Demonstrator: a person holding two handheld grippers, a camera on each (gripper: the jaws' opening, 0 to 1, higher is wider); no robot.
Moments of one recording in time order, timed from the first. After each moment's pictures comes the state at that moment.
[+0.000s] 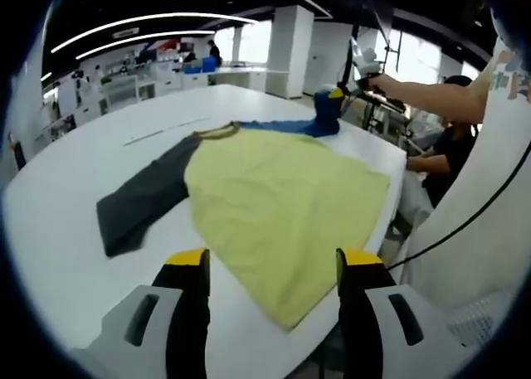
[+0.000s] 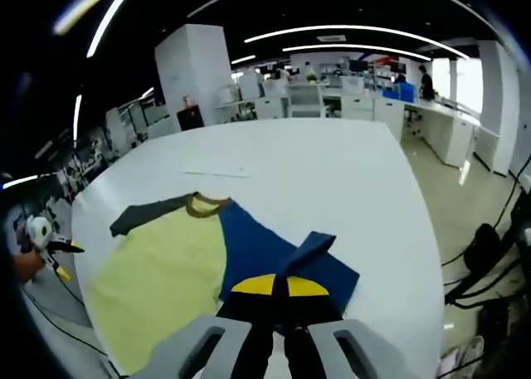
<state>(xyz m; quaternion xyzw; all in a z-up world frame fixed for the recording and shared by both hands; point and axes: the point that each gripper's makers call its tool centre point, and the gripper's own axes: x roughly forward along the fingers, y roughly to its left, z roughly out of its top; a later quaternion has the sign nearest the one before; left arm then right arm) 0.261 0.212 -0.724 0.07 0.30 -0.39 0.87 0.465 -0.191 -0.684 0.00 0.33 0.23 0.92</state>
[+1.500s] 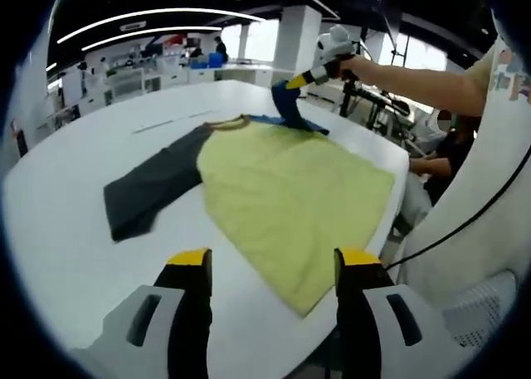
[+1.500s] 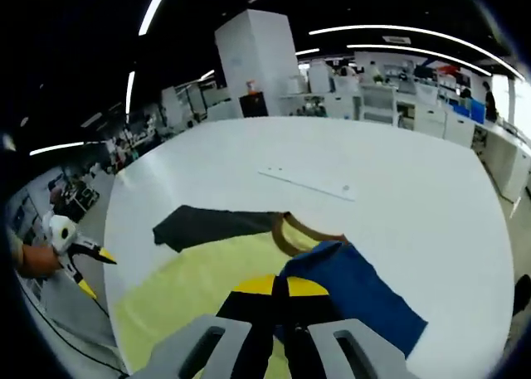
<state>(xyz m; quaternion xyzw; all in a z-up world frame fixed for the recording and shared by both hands) 0.262 0.234 -0.732 0.05 0.31 -0.38 0.87 0.506 0.000 -0.679 -0.03 0.33 0.38 0.87</state>
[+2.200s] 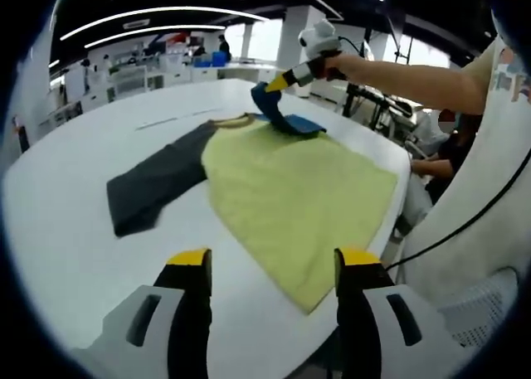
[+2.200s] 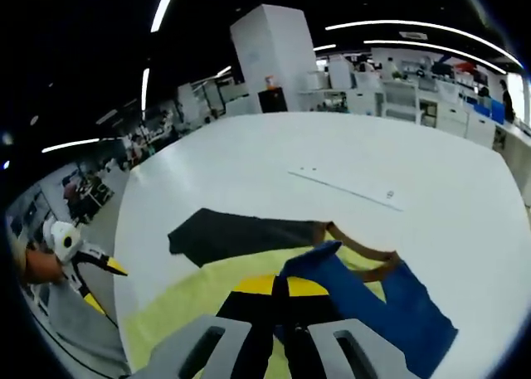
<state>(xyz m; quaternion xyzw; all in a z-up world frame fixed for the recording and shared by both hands) 0.263 0.239 -0.733 0.05 0.31 -0.37 0.87 0.502 0.075 -0.693 -0.02 0.34 0.42 0.84</state>
